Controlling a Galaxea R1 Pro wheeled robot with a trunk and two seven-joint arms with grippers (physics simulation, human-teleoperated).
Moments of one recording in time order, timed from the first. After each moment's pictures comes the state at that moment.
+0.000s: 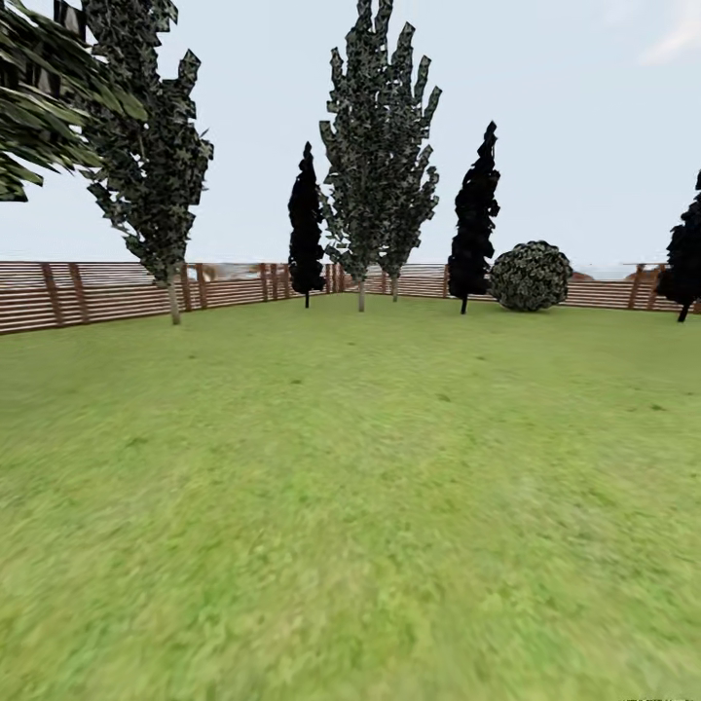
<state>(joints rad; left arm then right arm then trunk) 0.05 0.04 -0.02 -0.01 -0.01 -0.02 0.01 -0.09 -0.03 0.05 0.08 0.21 -0.11 0.01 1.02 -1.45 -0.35</state>
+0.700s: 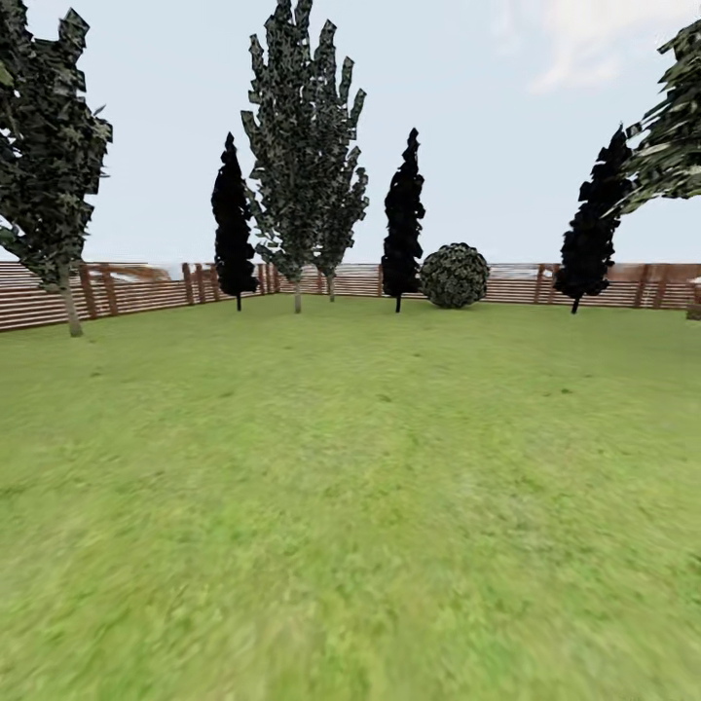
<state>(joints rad) 0.05 0.04 -0.02 -0.01 -0.01 -0.02 0.01 -0.09 -0.03 0.05 0.08 0.21 -0.11 0.01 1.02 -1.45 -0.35</state>
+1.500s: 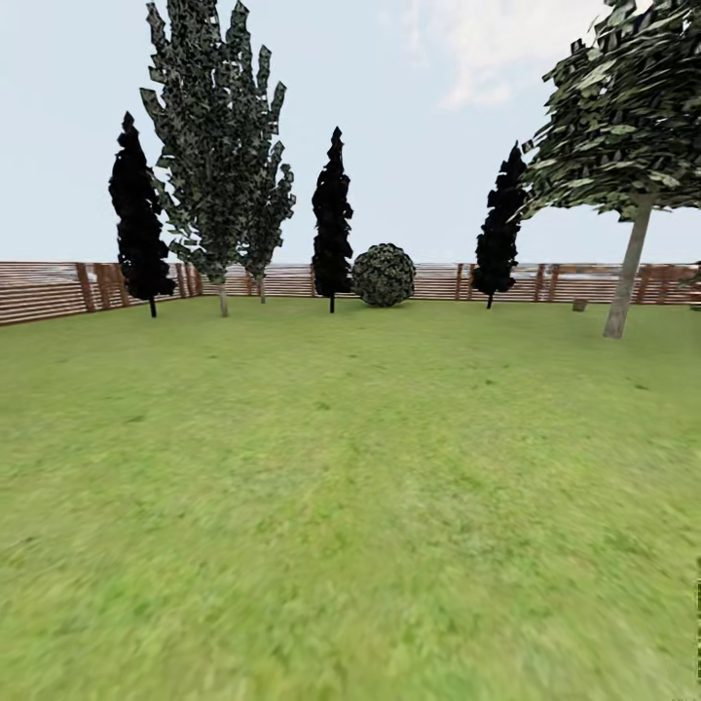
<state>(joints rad) 0.05 0.04 -0.02 -0.01 -0.01 -0.02 0.01 -0.09 -0.03 0.05 0.08 0.21 -0.11 0.01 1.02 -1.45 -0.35</state>
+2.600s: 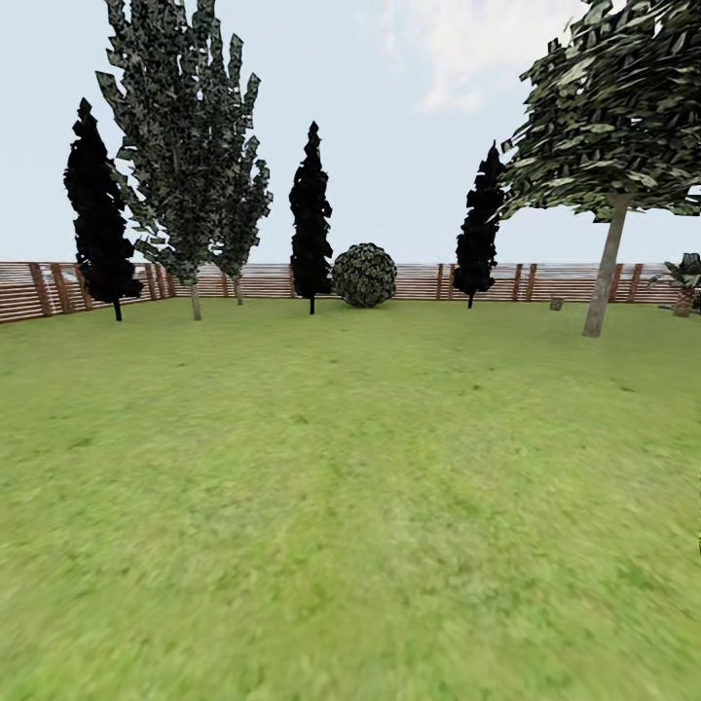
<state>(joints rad) 0.05 0.04 -0.02 -0.01 -0.01 -0.02 0.01 -0.09 -0.03 0.05 0.08 0.21 -0.11 0.01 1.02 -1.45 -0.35</state>
